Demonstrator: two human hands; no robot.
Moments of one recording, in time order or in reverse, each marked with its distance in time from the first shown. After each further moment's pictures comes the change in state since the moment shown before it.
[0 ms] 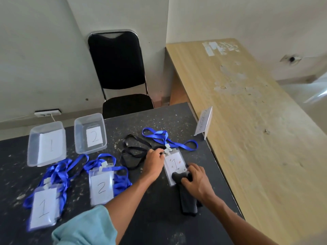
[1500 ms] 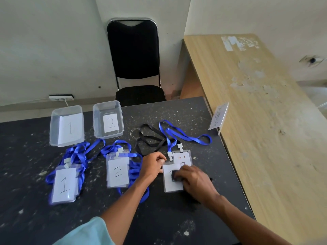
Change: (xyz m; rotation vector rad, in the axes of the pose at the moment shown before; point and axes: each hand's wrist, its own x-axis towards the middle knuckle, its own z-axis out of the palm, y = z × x) left_hand -0.042 -0.057 -0.028 -0.387 -0.049 -0.143; right_hand -0.022 -0.039 0.019 -0.303 -0.094 -0.503
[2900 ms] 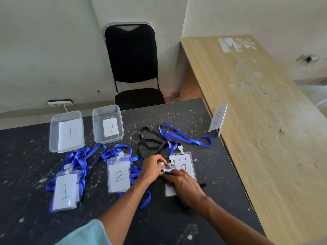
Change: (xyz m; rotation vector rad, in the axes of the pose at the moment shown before) left_hand 0.006 0.003 -0.009 0.105 -0.067 -0.017; right_hand 0.019 -0.035 0.015 0.041 -0.097 0.029
